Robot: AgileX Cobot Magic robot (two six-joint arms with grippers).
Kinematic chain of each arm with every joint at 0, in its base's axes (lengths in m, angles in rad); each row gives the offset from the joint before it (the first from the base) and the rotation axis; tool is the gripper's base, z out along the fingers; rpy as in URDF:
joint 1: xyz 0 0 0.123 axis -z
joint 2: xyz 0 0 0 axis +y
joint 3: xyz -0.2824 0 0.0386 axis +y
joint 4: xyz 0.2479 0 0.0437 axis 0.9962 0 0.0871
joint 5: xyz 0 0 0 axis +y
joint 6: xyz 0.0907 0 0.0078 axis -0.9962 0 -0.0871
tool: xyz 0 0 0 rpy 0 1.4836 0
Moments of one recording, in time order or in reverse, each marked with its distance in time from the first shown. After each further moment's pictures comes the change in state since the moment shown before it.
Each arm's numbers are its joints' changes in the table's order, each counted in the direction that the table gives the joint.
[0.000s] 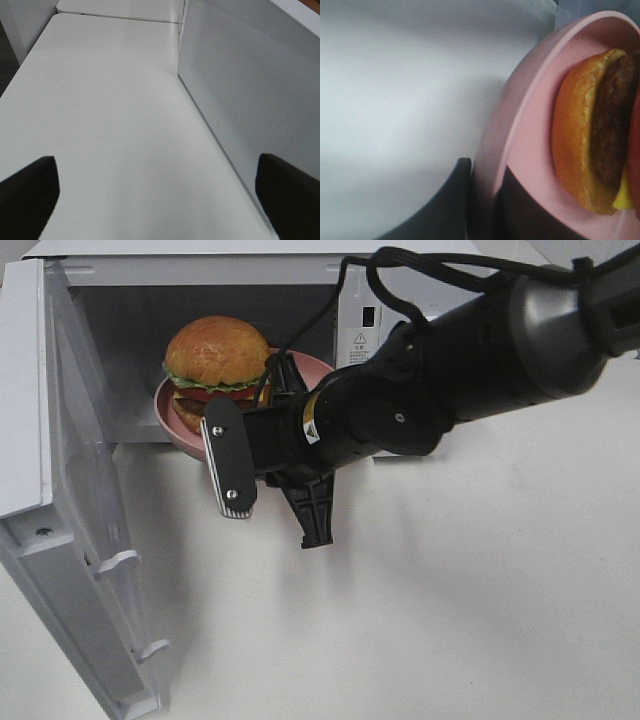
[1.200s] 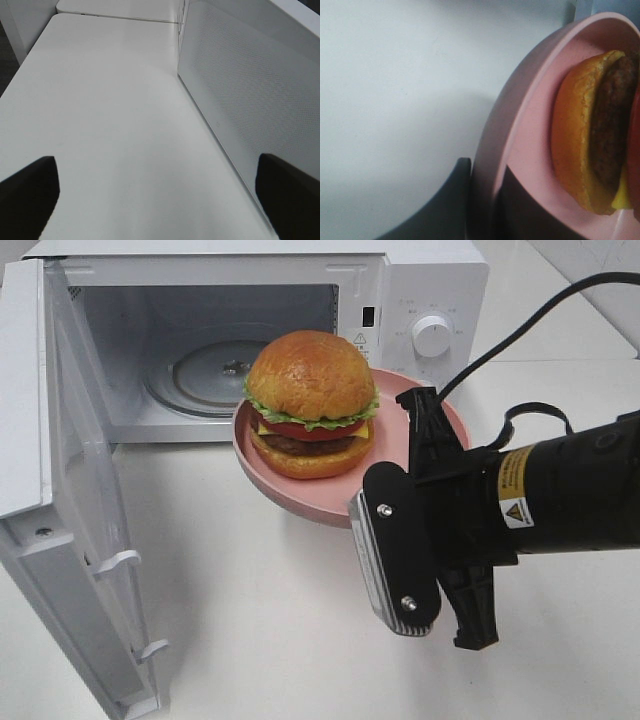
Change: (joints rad) left arm 0.000 0.000 0.000 0.000 0.000 0.000; right arm 0.000 -0.515 0.502 -0.006 -0.012 0.000
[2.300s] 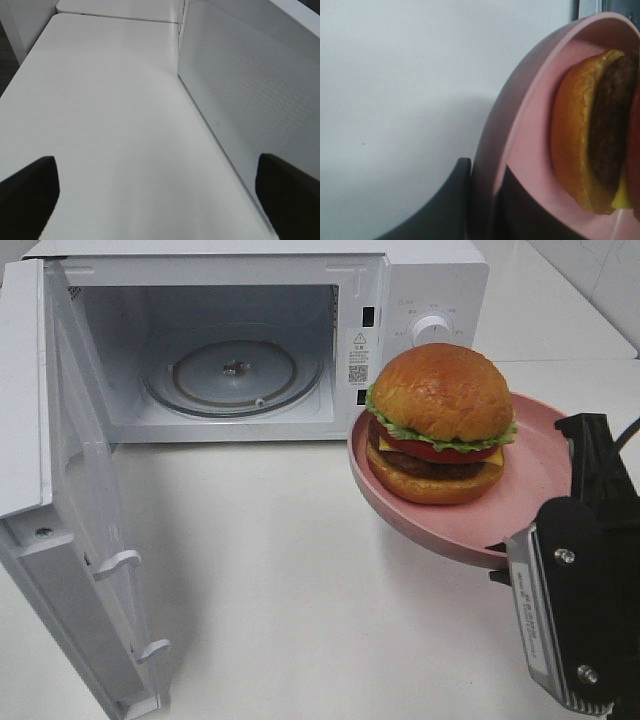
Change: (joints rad) left arm 0.000 0.000 0.000 0.000 0.000 0.000; right arm 0.000 -0.417 0.182 -0.109 0.298 -0.229
